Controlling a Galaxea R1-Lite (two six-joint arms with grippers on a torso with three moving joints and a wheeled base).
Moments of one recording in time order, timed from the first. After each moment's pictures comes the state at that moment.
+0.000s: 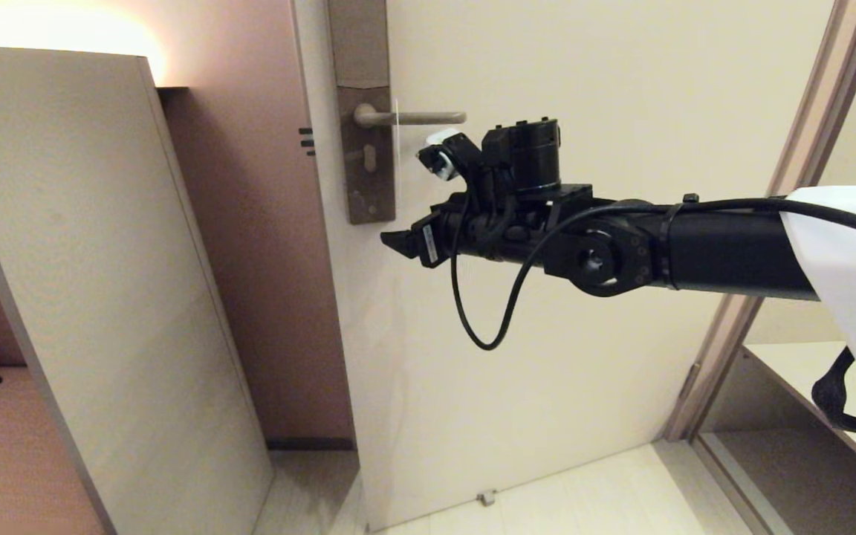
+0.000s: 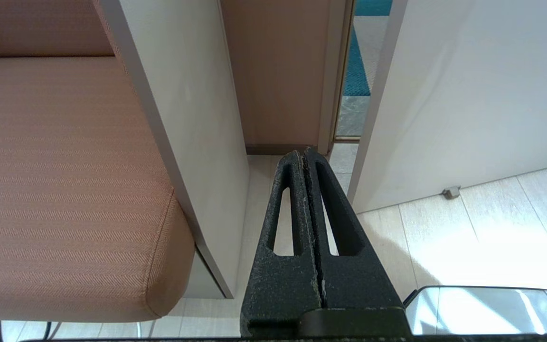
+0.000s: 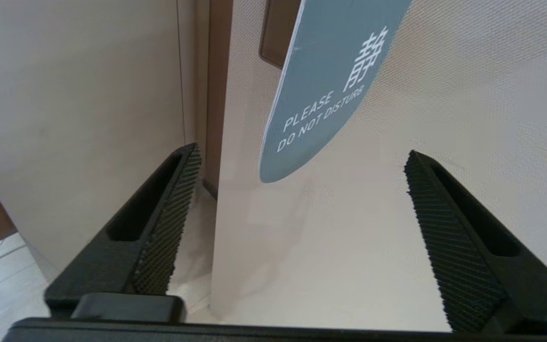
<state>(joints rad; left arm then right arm) 0.10 0.28 0.00 0.01 -0.02 0.04 0.64 2.20 -1.83 -0.14 0.10 -0.13</state>
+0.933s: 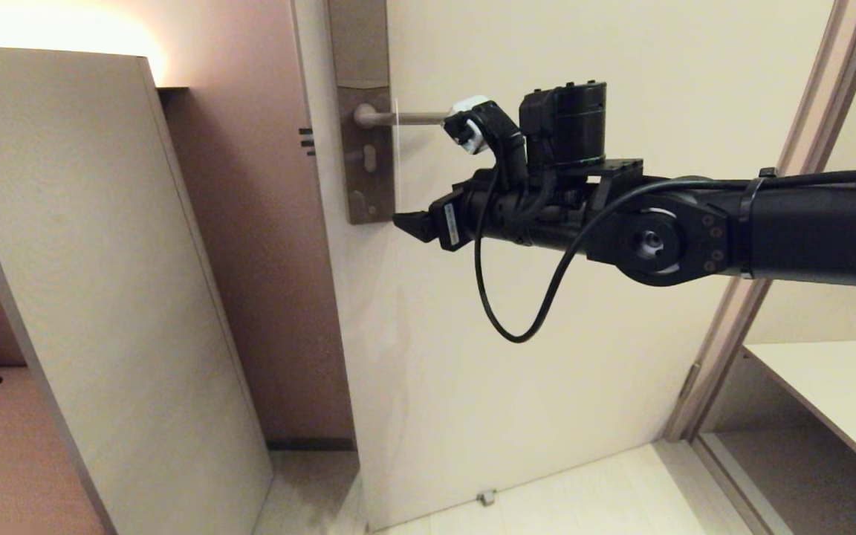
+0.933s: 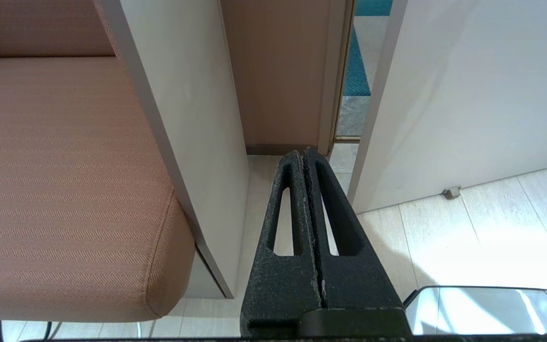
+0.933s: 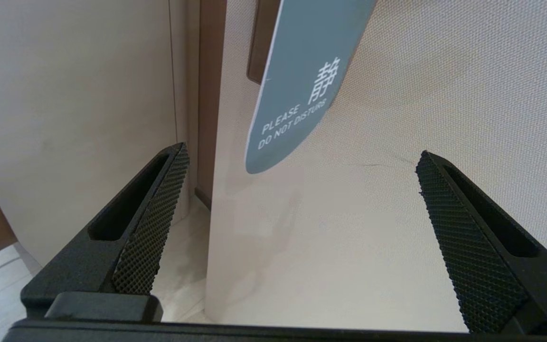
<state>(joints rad) 0.10 0.28 0.00 0.01 -0.02 0.04 0.64 2.08 -1.74 -0.15 0.07 -0.13</state>
